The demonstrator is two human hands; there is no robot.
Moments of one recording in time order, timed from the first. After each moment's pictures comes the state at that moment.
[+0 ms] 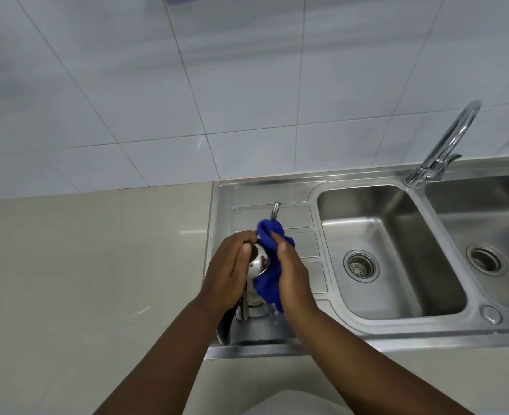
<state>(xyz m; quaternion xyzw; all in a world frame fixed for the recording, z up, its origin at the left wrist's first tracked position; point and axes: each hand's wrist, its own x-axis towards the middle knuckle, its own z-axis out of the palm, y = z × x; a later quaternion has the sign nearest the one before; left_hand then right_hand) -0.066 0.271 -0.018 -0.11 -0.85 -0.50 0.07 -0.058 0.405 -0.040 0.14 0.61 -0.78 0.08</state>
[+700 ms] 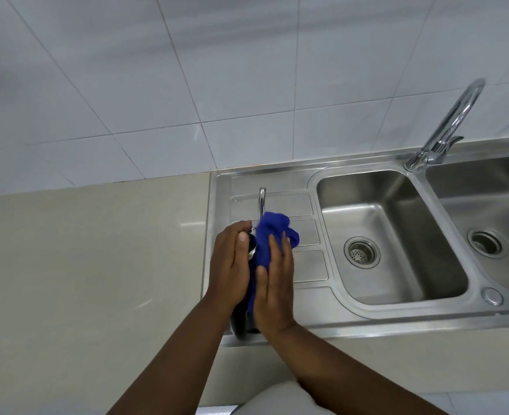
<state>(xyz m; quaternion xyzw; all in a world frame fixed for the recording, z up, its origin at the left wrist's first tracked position) -0.058 0.286 -0.023 -0.03 -0.83 -0.54 0.10 -0.023 0.363 -0.078 0.04 0.80 -0.59 -0.14</state>
